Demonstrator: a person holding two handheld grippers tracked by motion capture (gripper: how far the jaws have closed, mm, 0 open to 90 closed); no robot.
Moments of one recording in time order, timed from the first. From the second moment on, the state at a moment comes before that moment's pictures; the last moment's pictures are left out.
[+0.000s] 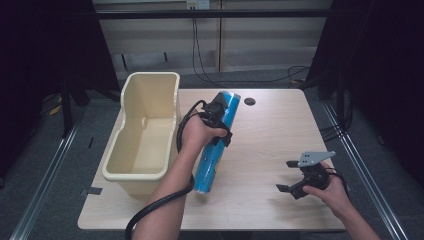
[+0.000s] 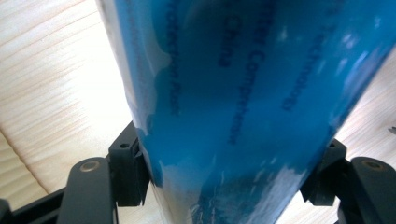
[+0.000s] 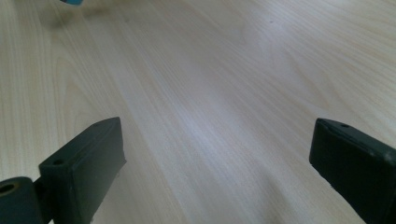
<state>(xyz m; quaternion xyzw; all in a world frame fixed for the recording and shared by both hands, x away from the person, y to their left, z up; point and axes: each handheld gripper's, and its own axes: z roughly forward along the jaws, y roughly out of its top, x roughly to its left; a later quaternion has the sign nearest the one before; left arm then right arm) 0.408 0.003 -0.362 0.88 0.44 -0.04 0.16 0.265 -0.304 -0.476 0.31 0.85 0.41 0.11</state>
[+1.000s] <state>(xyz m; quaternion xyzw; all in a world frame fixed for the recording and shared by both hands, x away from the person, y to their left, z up) 0.397 0.033 -0.278 0.87 0.48 -0.05 0.14 0.266 -0.303 -0.475 0.31 0.85 0.42 0.10</state>
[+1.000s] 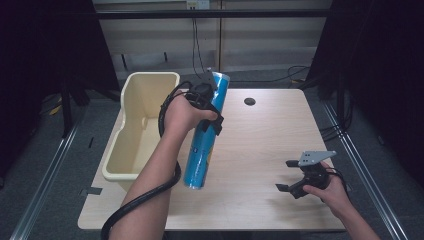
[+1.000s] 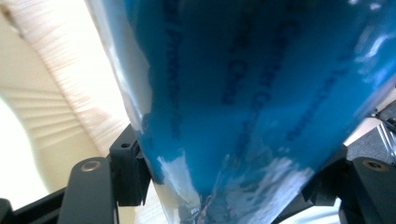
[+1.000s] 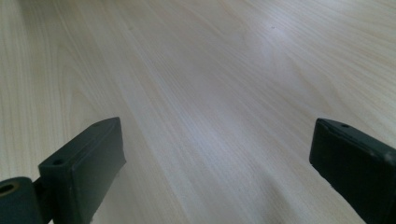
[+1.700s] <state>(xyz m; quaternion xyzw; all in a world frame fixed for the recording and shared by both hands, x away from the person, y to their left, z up) 0.386 0.057 -0.241 0.85 0.50 -0.06 0.15 0.265 -0.305 -0.473 0.32 0.84 0.42 0.10</state>
